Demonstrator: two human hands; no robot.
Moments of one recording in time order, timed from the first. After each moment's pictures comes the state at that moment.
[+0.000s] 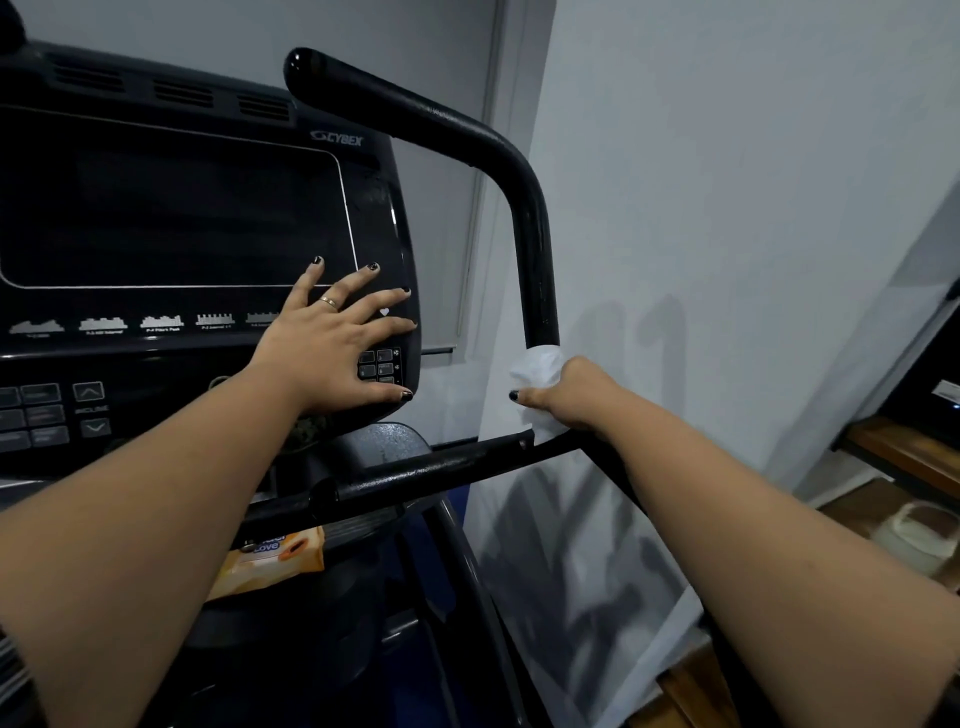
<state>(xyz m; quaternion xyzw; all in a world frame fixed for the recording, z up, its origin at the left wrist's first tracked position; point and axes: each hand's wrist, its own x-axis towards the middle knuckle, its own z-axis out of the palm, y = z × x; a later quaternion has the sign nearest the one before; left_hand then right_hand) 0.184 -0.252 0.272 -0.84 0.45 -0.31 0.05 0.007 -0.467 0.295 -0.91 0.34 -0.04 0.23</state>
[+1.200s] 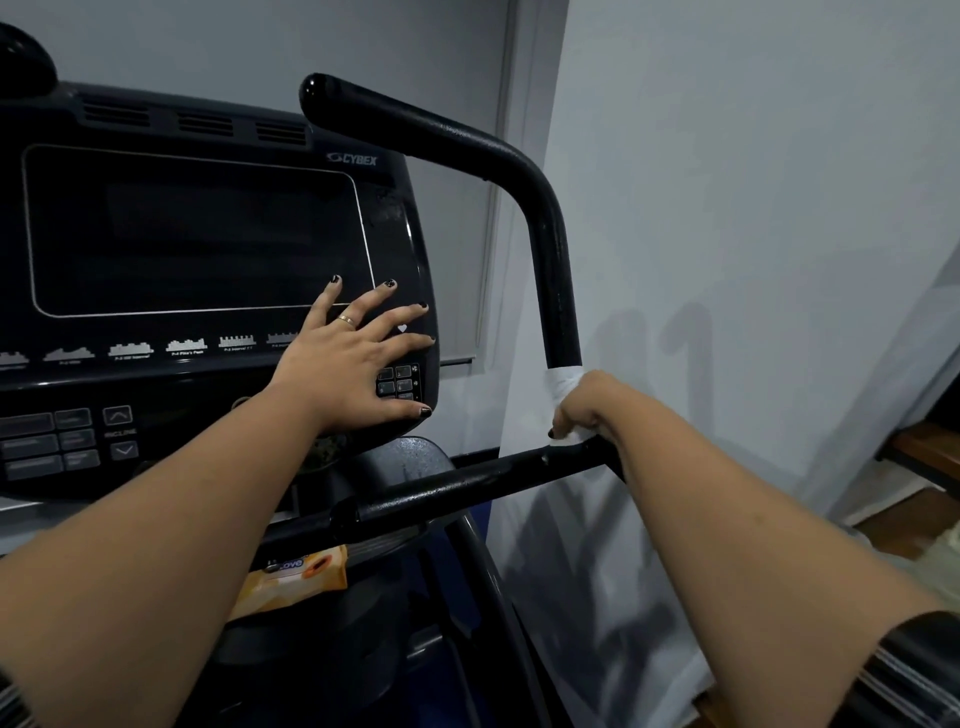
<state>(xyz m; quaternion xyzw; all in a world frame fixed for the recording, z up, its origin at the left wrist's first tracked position) 0.183 -0.252 0.274 -0.84 0.45 -0.31 0.06 0.041 -0.484 0.286 -0.89 0.39 0.08 0.22</state>
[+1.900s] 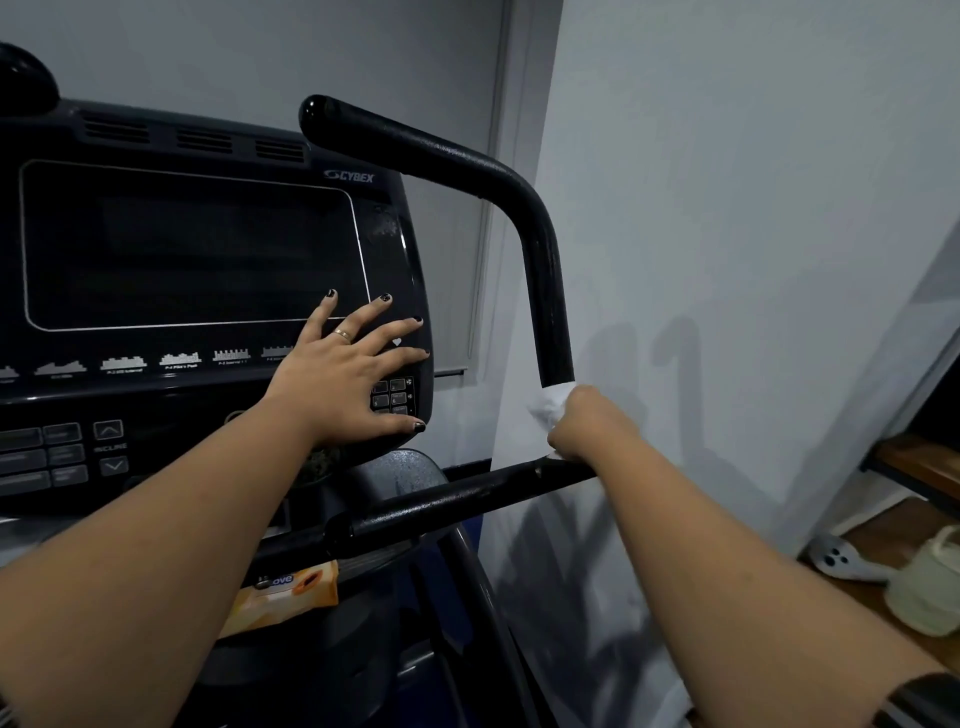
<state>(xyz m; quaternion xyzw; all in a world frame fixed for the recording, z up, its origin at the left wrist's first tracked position) 0.184 -0.251 0.275 -0.84 0.45 -0.30 0.05 0.030 -0.474 0.276 -0.89 0.43 -0.04 0.18</state>
